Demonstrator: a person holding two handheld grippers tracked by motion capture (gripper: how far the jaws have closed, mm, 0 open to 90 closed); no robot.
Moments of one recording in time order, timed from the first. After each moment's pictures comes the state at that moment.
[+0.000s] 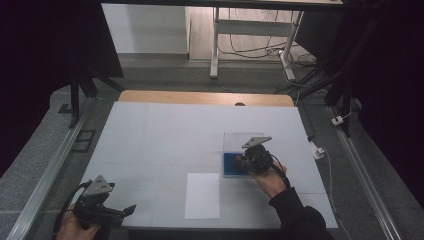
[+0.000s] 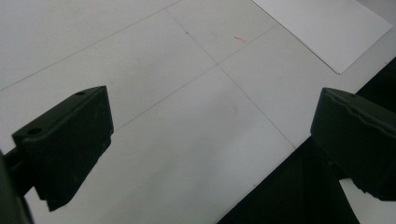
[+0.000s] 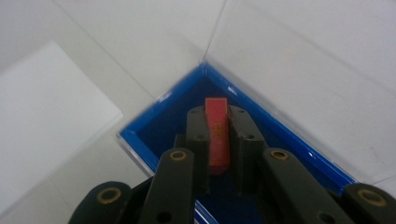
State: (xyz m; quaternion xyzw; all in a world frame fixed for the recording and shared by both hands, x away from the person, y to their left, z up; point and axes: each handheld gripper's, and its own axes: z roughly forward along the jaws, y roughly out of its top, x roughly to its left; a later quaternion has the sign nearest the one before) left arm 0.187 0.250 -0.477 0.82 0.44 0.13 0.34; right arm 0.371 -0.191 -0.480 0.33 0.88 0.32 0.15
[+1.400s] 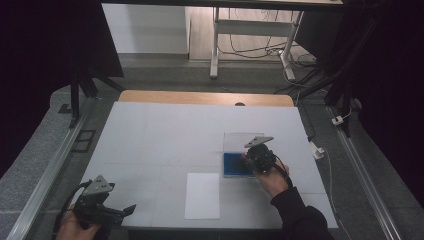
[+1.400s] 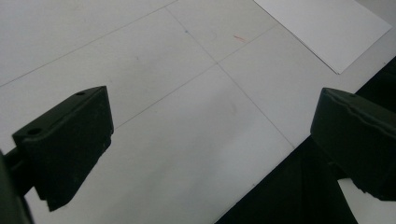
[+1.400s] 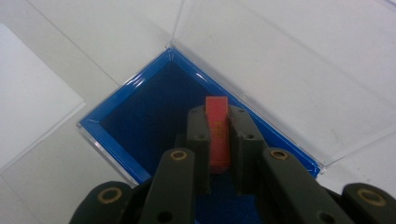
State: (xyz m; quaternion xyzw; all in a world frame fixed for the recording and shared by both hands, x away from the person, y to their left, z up) left arm 0.188 0.250 -0.477 0.82 0.45 0.12 0.34; right arm 0.373 -0.196 -0.483 0.34 0.88 0.28 0.19
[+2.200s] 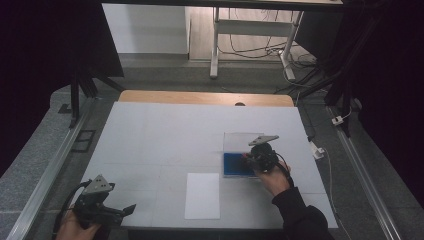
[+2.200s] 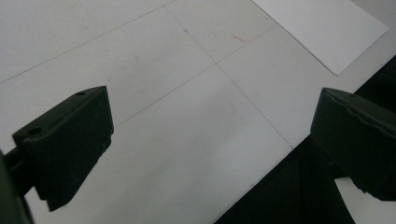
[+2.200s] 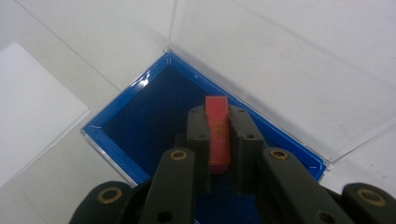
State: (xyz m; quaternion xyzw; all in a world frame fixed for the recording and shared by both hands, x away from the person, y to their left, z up) left arm 0.189 0.251 -0.477 0.82 0.45 0.11 0.34; right arm 0.378 -0.205 -0.485 0.36 0.87 0.31 0.16
